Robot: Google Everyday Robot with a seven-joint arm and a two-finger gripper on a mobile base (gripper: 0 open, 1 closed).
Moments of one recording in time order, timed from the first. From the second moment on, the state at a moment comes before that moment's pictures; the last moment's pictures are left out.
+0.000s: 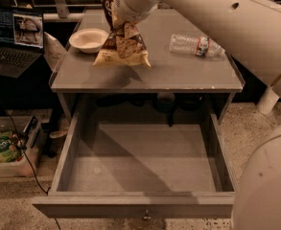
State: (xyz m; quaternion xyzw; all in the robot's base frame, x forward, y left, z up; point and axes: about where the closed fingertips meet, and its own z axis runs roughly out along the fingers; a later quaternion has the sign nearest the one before) arm 0.742 0.039 0.971 -0.12 0.90 0.16 0.39
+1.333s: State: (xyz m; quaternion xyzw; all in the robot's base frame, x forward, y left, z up) arm 0.757 -0.003 0.958 -0.10 0.91 0.12 0.39
